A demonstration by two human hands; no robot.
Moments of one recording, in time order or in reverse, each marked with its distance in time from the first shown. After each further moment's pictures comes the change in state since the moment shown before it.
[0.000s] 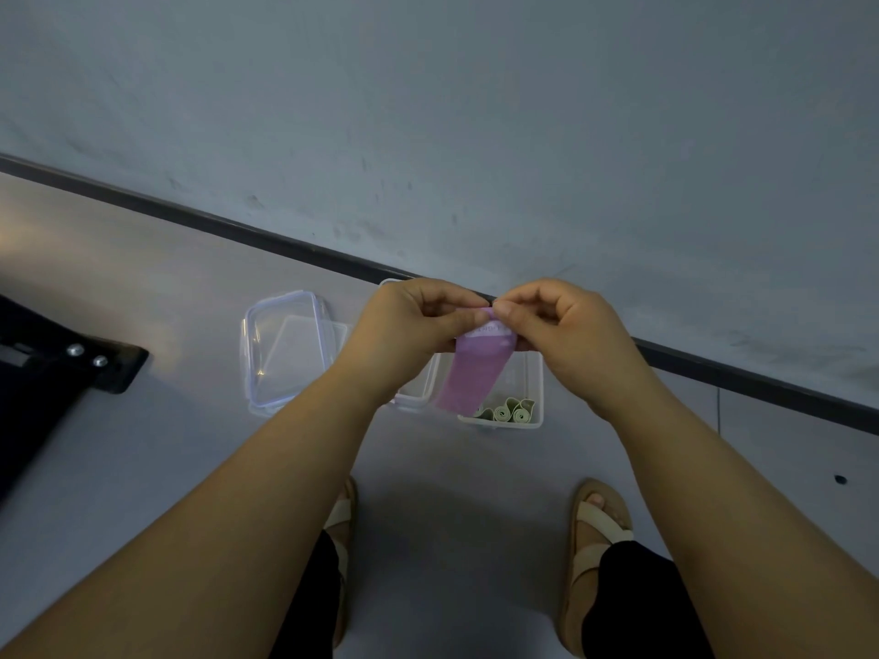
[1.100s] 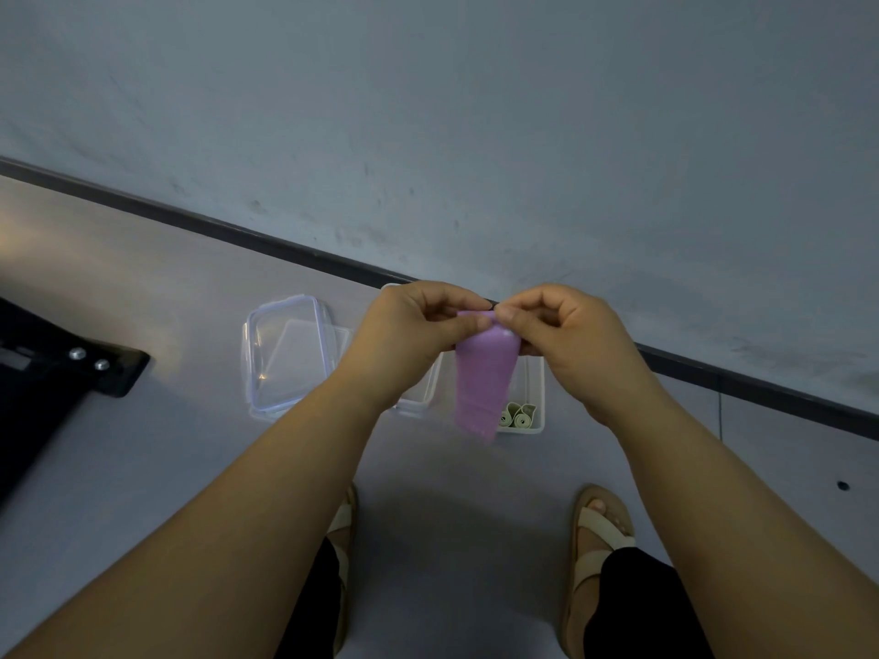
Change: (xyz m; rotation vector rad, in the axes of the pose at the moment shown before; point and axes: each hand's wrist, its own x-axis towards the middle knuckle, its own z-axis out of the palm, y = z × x) left_hand 0.001 0.001 0.000 0.059 0.040 0.038; right_hand 0.001 -0.001 0.000 0.046 -0.010 0.018
